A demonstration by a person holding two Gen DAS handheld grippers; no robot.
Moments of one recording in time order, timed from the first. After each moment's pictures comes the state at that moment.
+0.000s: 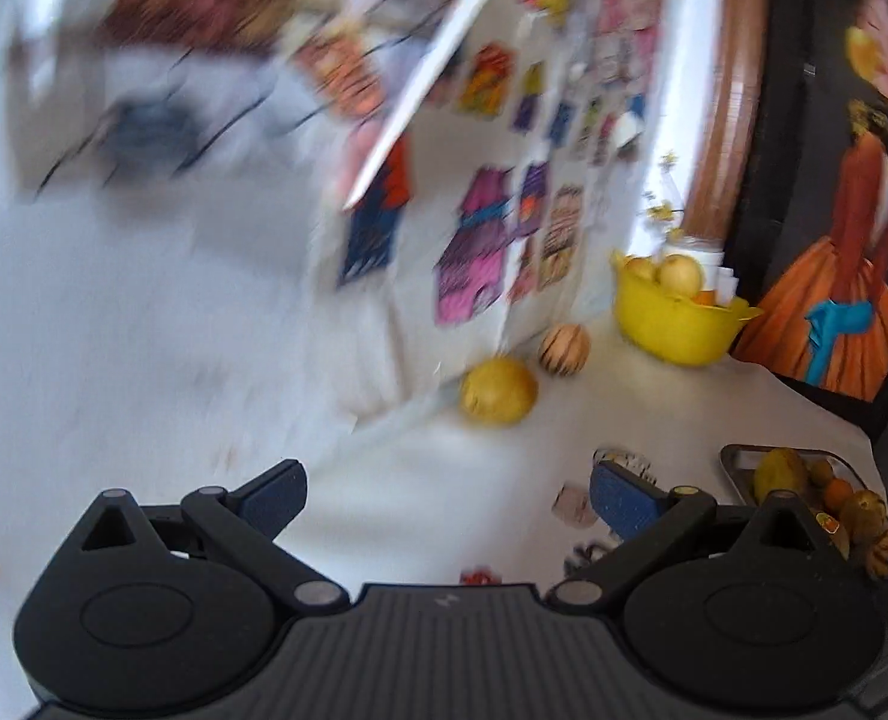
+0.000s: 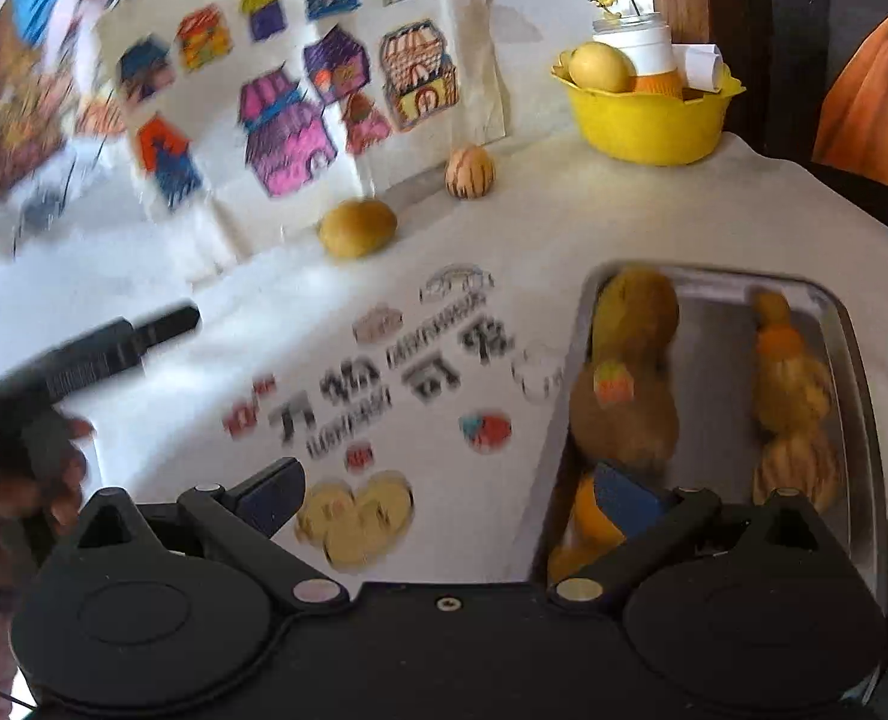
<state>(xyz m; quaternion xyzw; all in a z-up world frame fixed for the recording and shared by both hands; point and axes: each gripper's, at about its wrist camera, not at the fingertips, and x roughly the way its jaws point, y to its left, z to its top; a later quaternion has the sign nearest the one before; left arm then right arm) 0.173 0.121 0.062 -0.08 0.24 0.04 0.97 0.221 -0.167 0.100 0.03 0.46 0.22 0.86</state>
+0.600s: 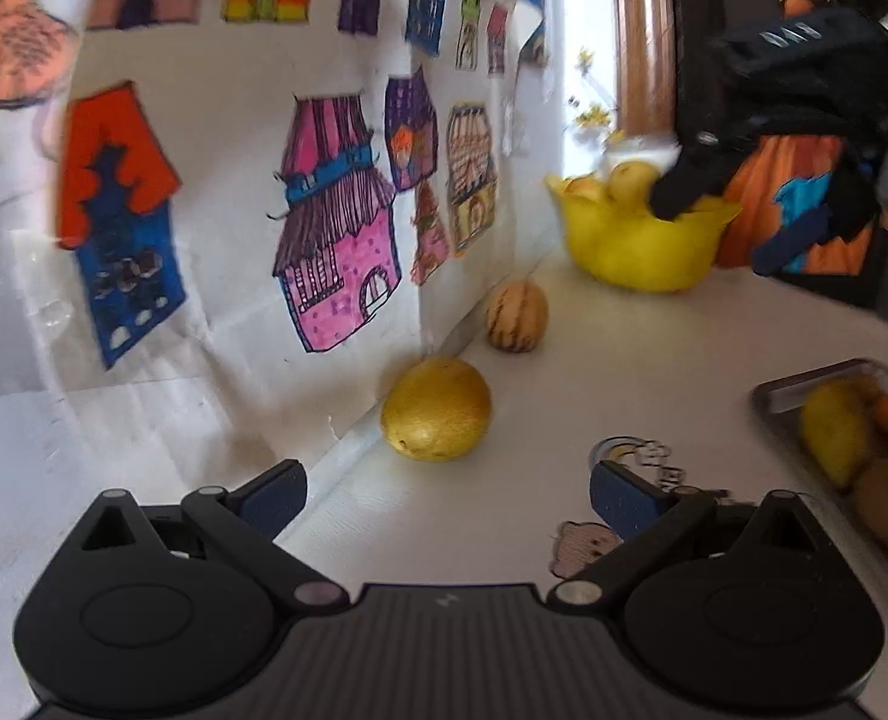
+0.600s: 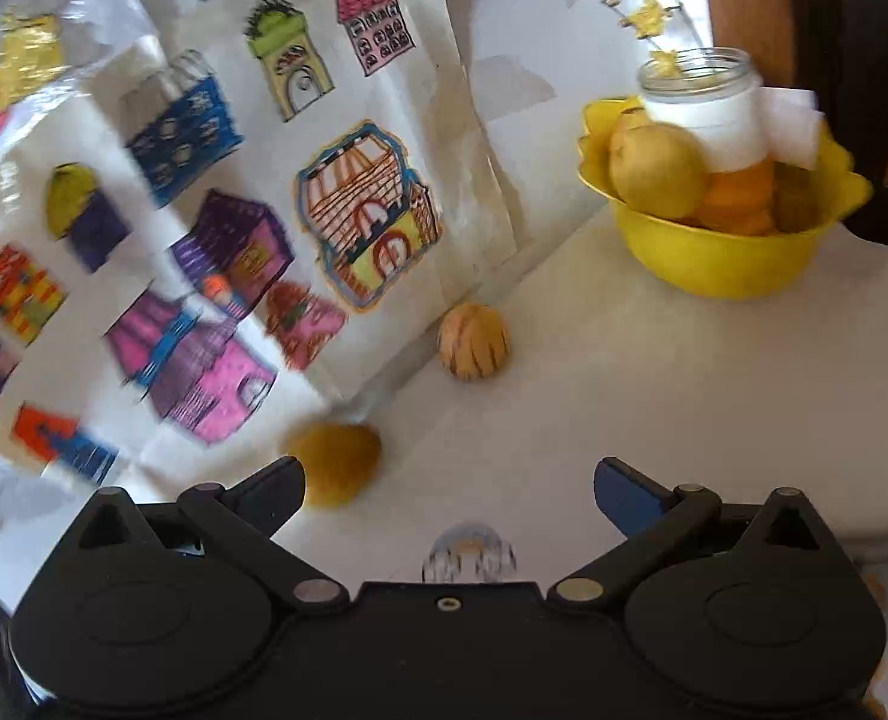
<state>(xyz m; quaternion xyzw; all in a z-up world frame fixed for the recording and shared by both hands) 0.281 0.084 0.030 0.03 0.29 -0.01 0.96 0.438 -0.126 0.093 0.09 0.48 0.23 0.84</state>
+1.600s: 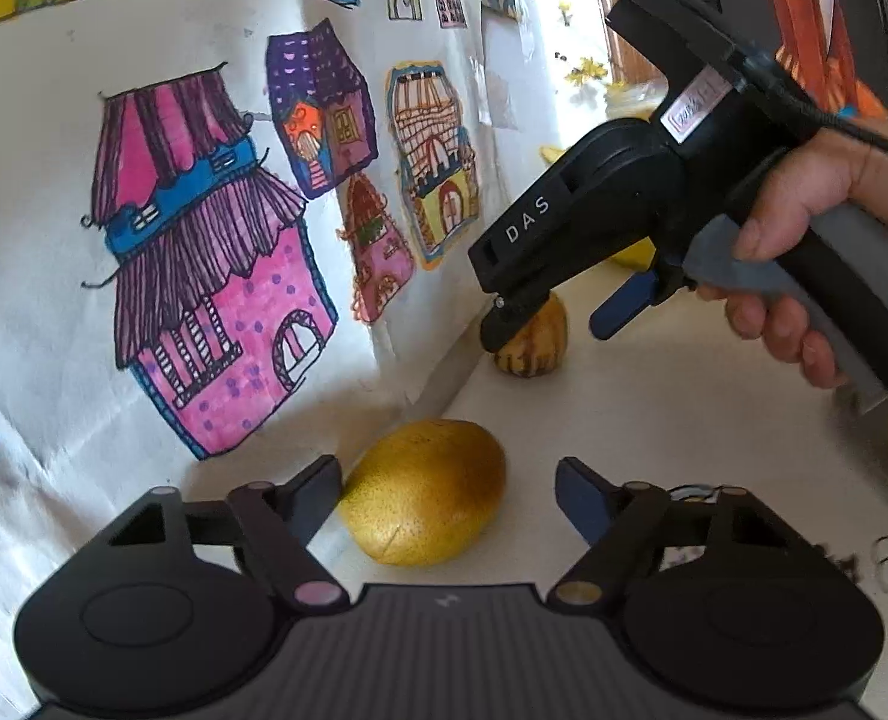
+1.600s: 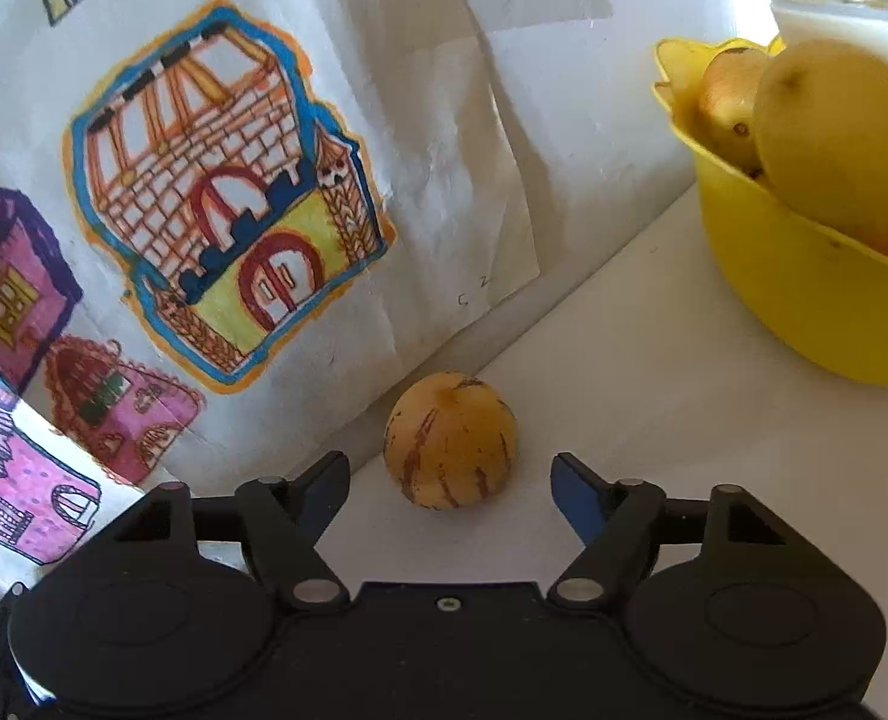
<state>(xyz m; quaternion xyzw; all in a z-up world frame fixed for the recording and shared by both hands) 0.352 0.055 0.009 0.11 0.30 0.01 0.95 0.542 -0.067 -0.014 0.07 0.47 0.25 0.84</state>
